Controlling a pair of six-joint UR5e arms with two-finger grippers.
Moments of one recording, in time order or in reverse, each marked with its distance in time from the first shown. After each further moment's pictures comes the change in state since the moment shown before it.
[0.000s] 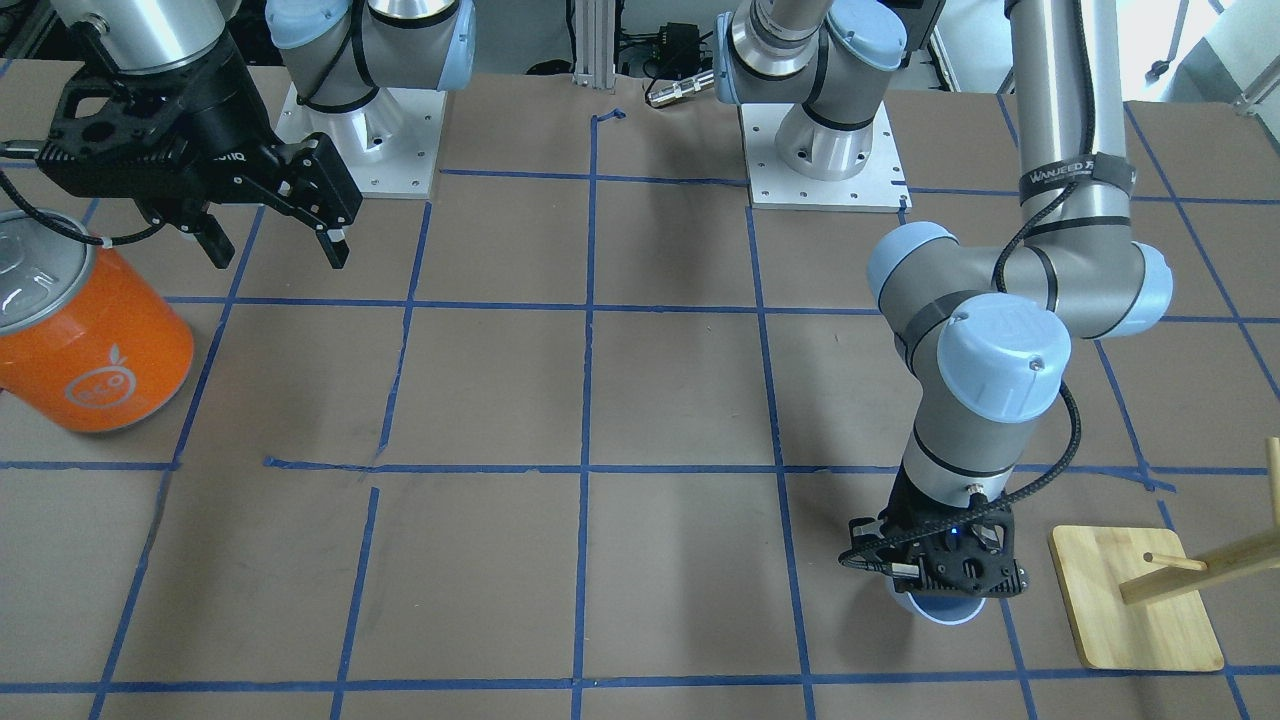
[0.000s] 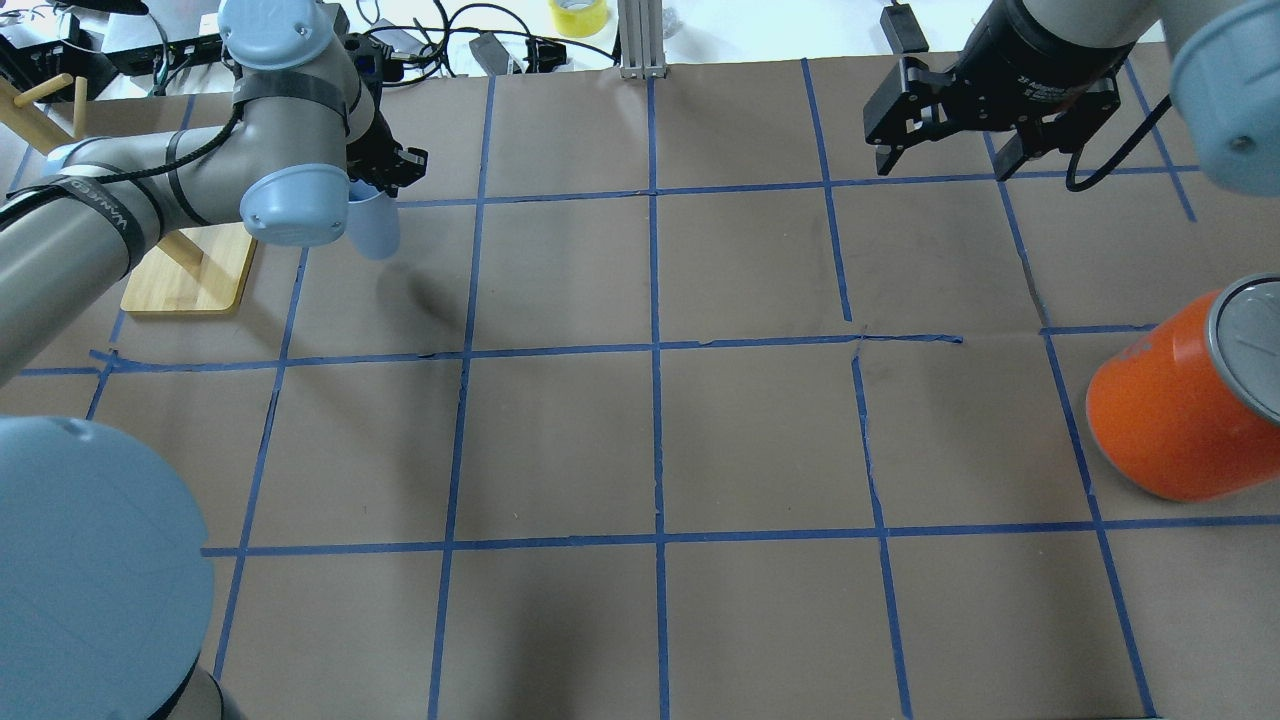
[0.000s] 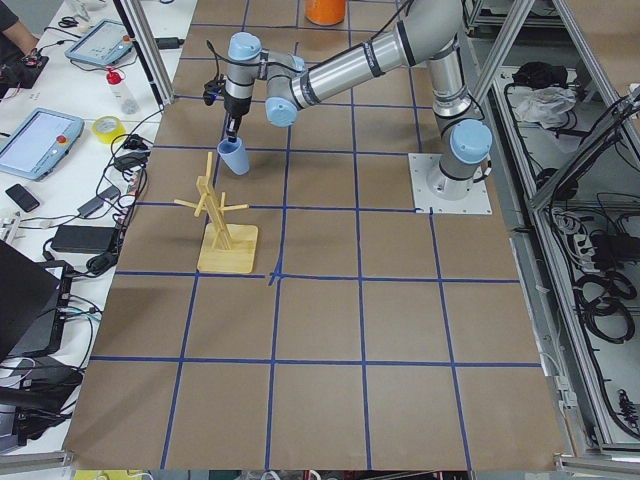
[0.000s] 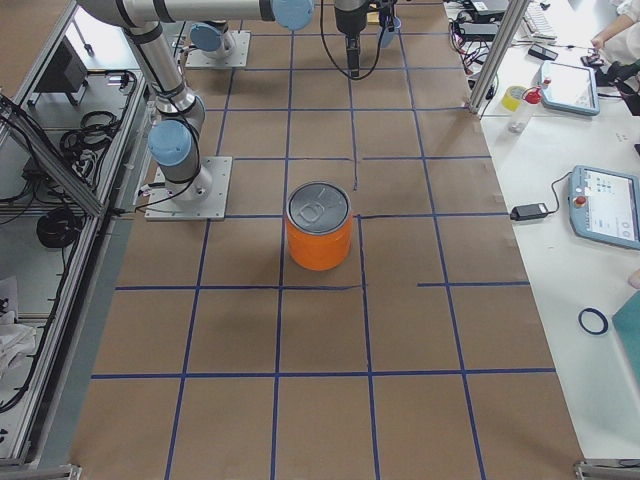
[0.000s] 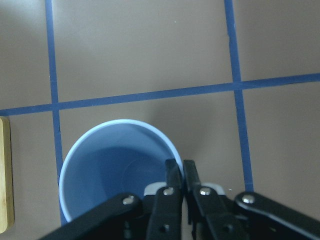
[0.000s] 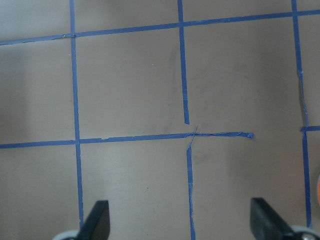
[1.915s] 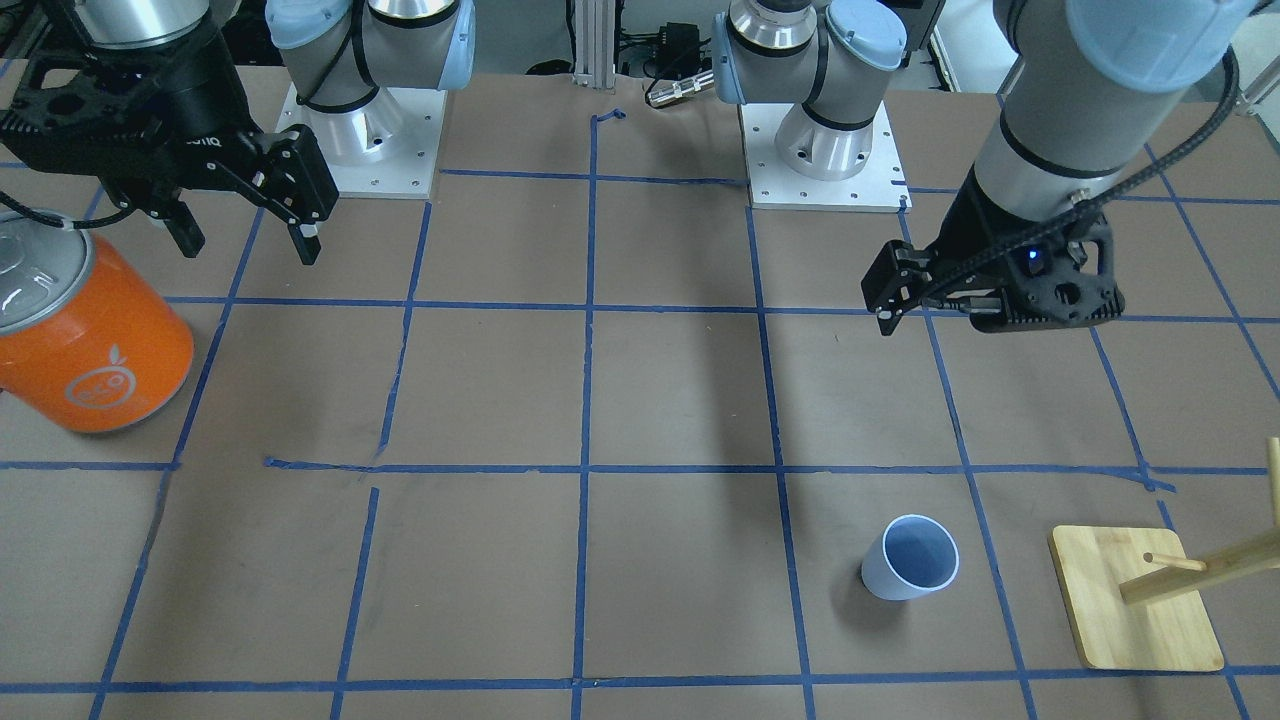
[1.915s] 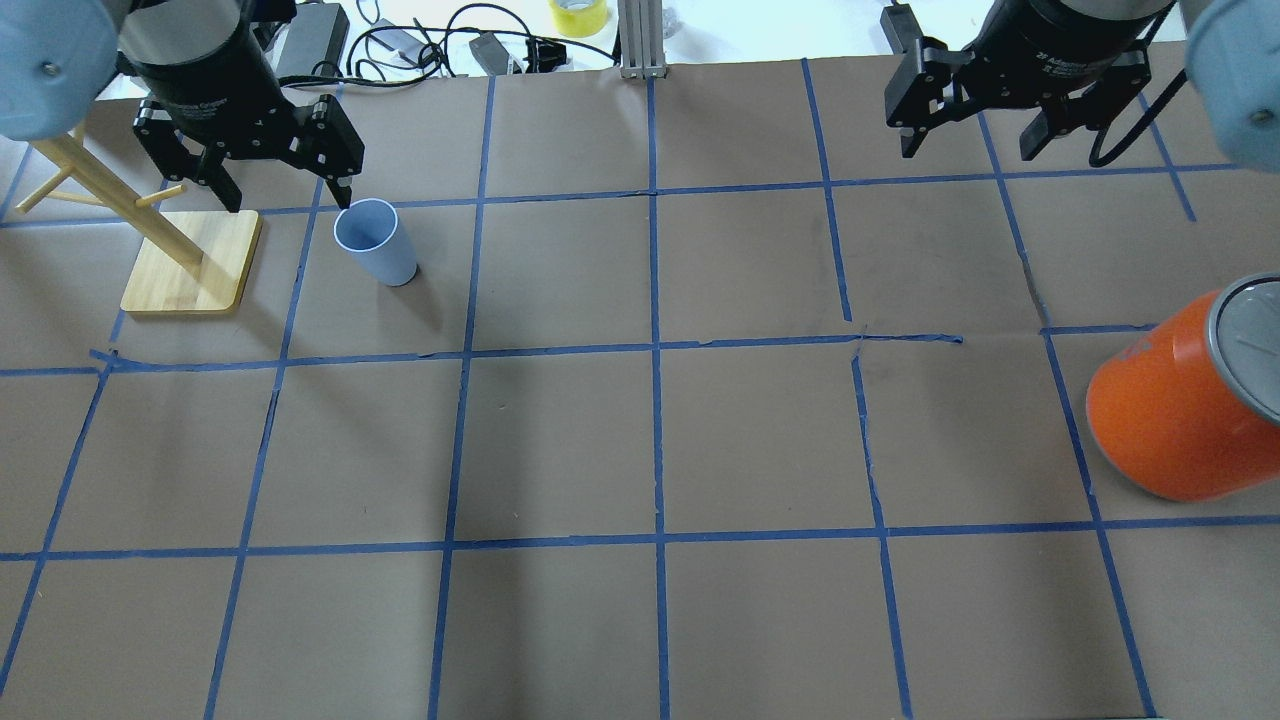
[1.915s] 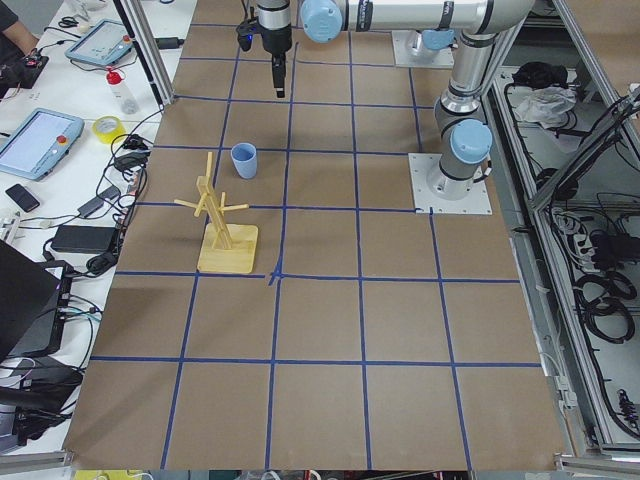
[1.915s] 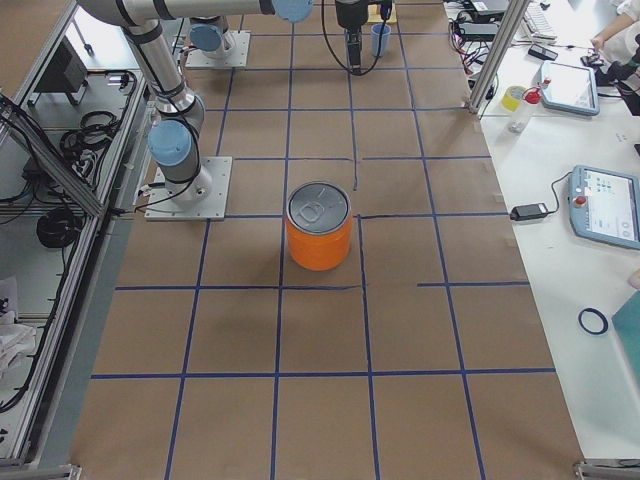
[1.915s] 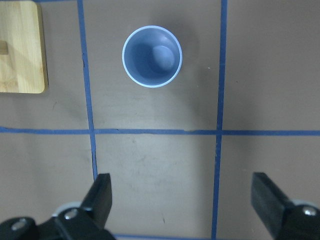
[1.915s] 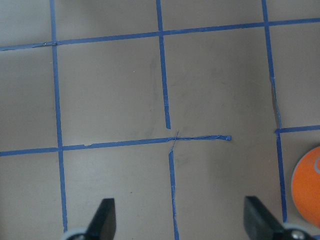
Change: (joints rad) left arm -0.006 0.386 0.137 -0.818 -0.005 -0.174; right arm 0.008 0.000 -0.033 0.019 -0.073 0.023
